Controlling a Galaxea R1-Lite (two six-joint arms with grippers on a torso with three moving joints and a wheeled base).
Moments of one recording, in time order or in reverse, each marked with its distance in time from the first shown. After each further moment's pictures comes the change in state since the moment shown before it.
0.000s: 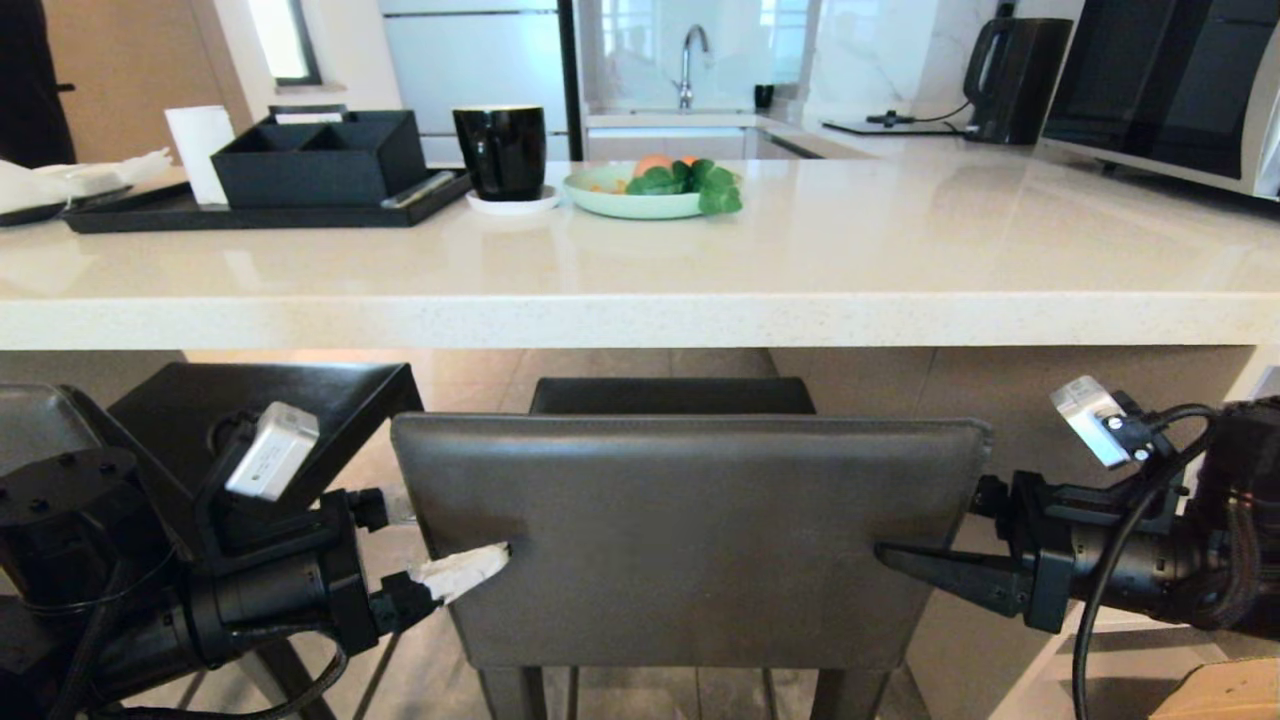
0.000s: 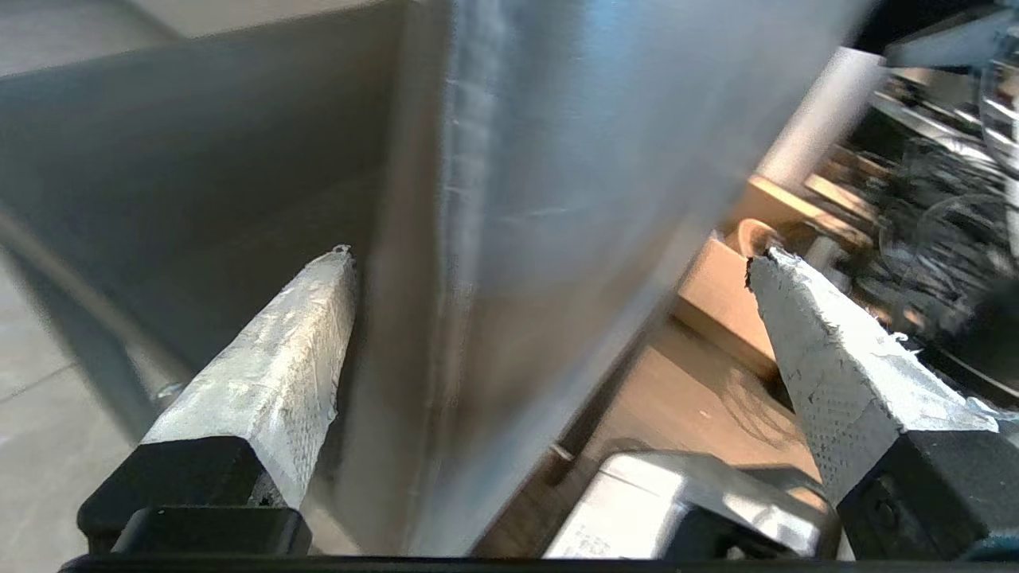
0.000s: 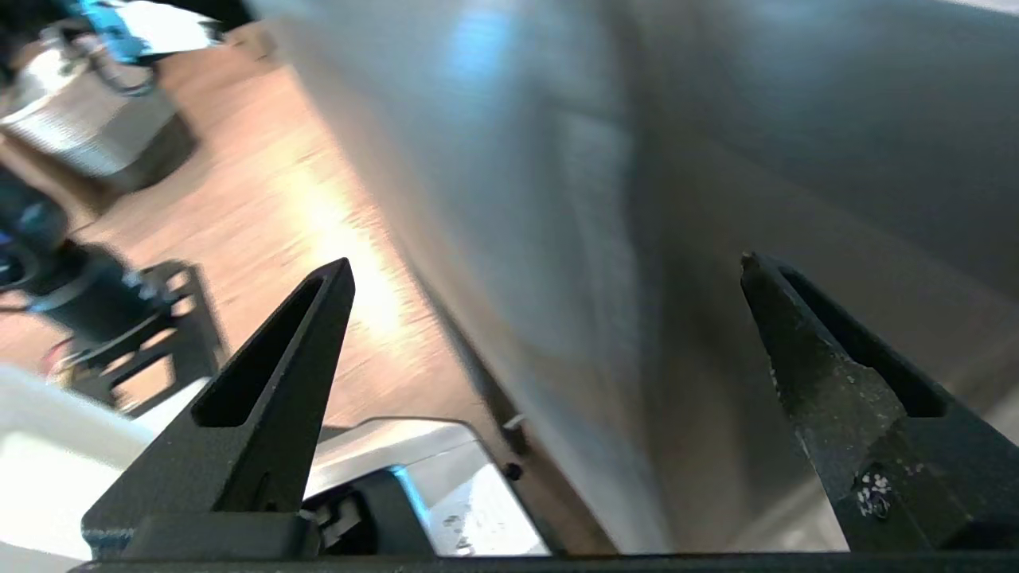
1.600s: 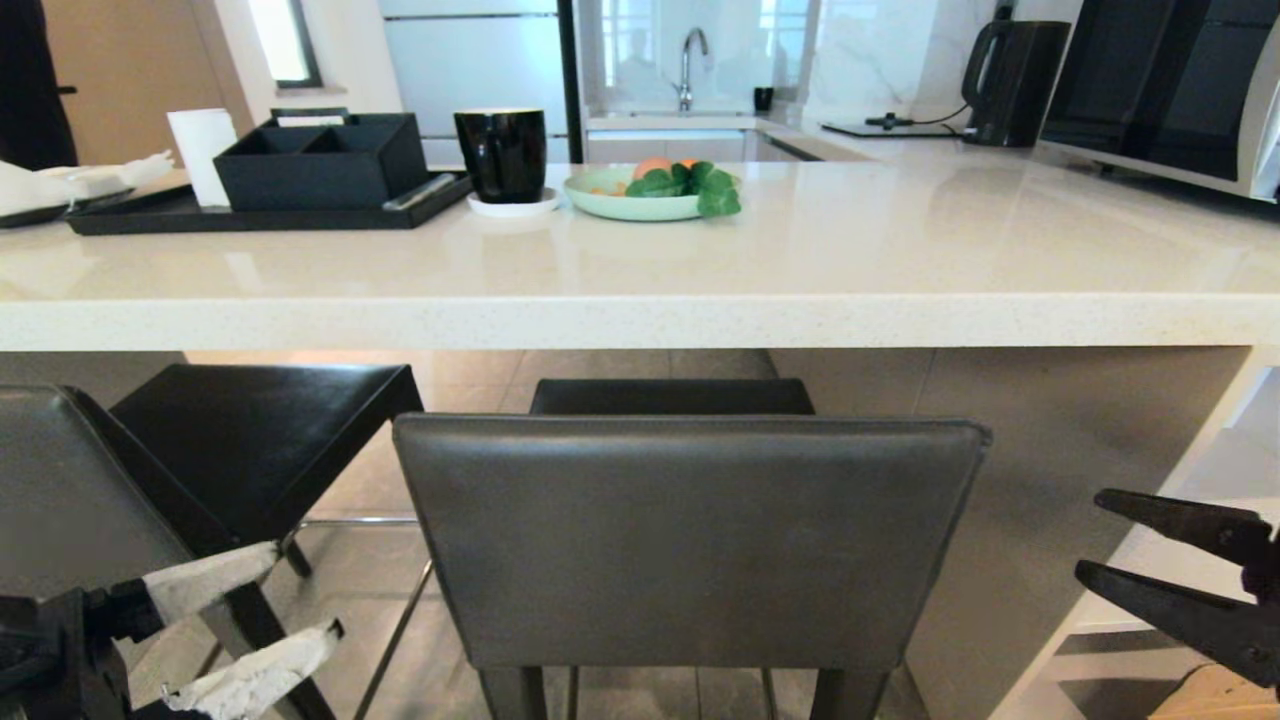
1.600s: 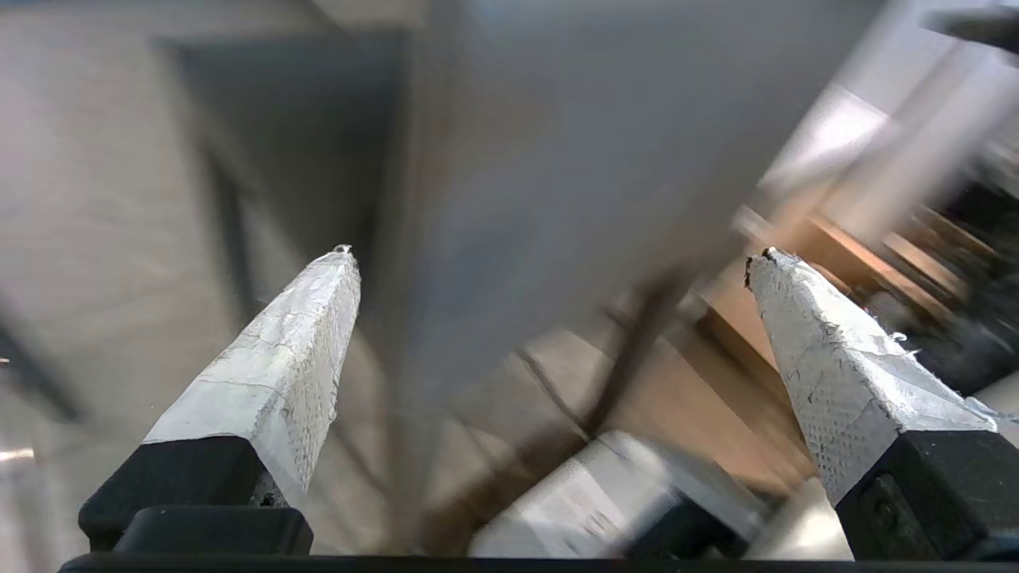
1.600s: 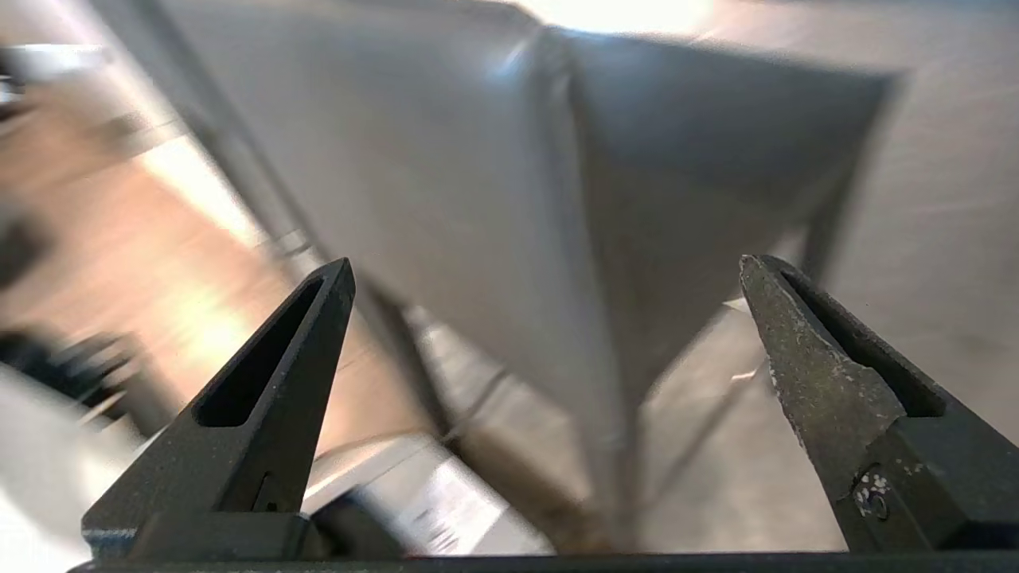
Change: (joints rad) left arm 0.066 -0.696 0.002 0.722 0.193 -0.017; right arm -0.276 -0.529 0.033 0.447 -0.019 0.010
